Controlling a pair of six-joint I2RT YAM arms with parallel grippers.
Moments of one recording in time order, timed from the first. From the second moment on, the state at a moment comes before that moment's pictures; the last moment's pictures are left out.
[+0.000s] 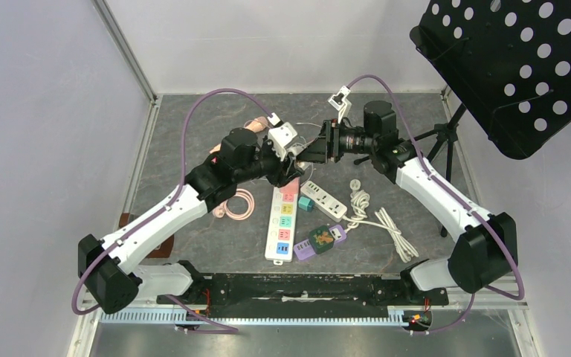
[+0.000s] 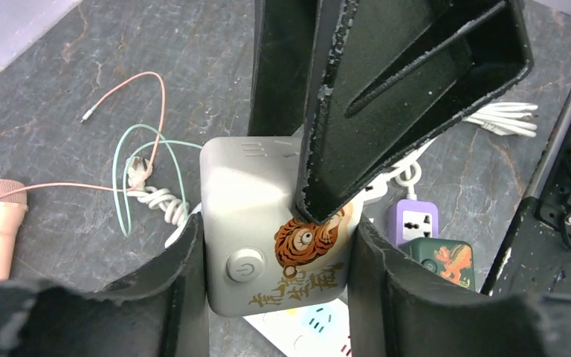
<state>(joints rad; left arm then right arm) -0.73 1.22 1.11 -0.25 0.24 0.09 0.44 1.40 1.15 -0.07 -0.84 0.51</state>
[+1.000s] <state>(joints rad) -0.76 1.33 1.37 -1.00 -0.03 -0.72 0.39 1.19 1.00 -0.33 -0.11 0.51</state>
